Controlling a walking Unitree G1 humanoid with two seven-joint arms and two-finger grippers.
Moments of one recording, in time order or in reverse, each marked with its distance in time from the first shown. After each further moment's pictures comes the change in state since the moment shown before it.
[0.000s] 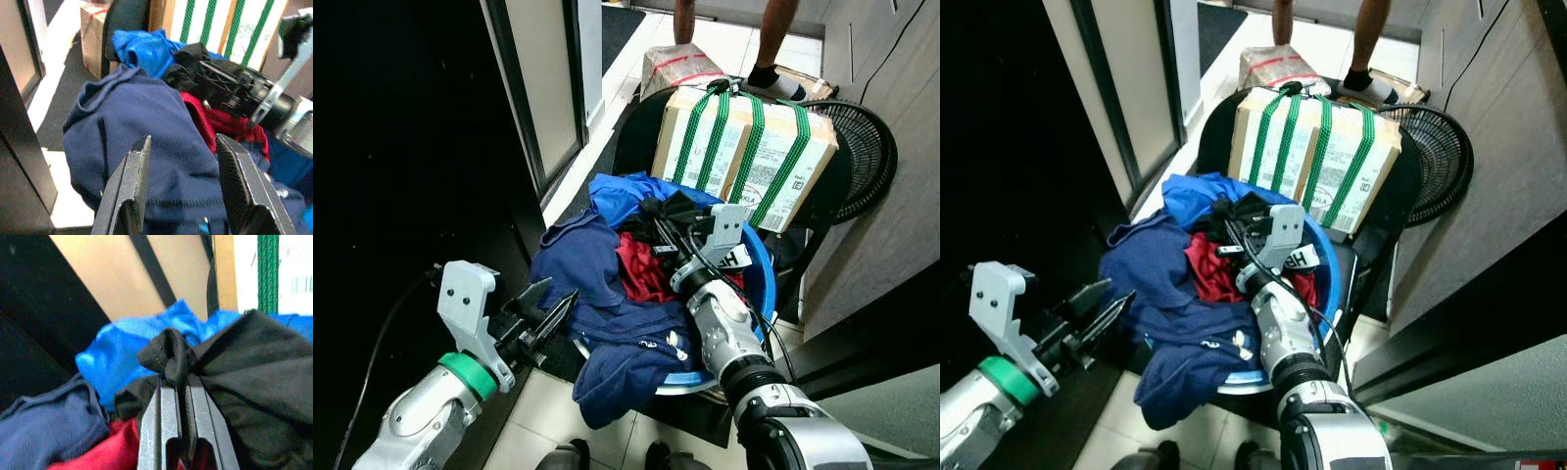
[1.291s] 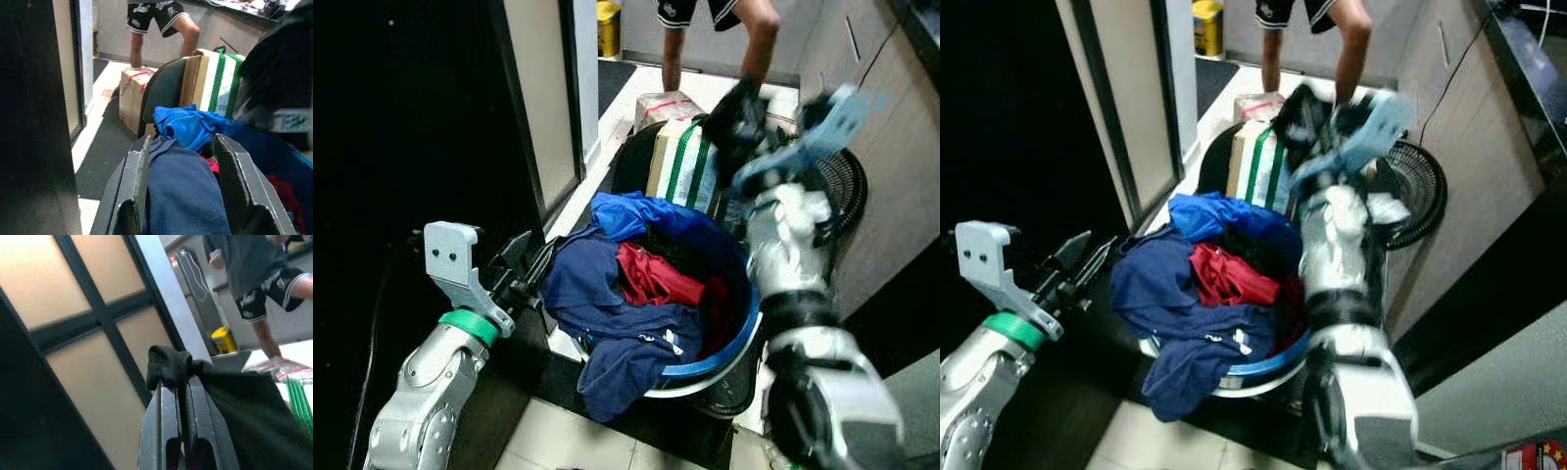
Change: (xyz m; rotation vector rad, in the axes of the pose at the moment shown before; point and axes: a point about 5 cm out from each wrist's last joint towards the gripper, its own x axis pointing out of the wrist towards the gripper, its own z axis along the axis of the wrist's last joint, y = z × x) left arm 0.027 0.027 0.018 0.018 -0.118 0.179; right arm 0.025 -0.006 0.104 -0.031 -0.288 -0.109
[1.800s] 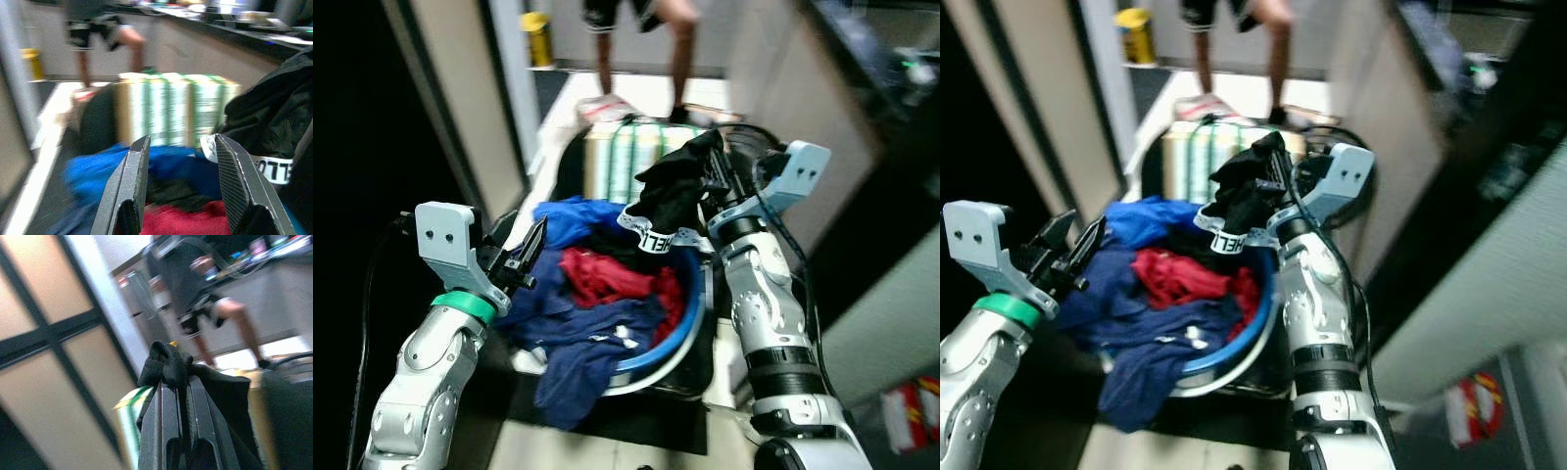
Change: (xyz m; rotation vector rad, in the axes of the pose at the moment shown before) left arm 0.008 0.001 0.015 0.054 -0.058 0.038; right arm -0.024 0.016 -0.004 0.040 0.019 -0.009
